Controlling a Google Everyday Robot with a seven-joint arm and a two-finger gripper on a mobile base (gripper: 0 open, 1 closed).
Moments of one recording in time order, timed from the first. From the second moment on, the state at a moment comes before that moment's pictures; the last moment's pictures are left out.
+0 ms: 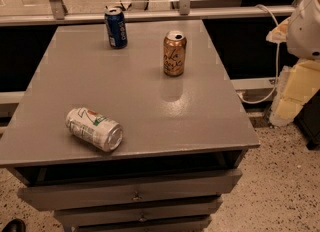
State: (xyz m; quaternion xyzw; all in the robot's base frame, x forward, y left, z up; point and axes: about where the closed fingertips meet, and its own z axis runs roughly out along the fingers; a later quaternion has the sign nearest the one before) arm 0.438 -0.217 0.976 -0.60 0.78 -0.03 0.16
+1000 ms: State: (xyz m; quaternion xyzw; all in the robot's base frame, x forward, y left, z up) arm 0.489 -0.202 0.954 -0.59 0.78 0.00 0.20
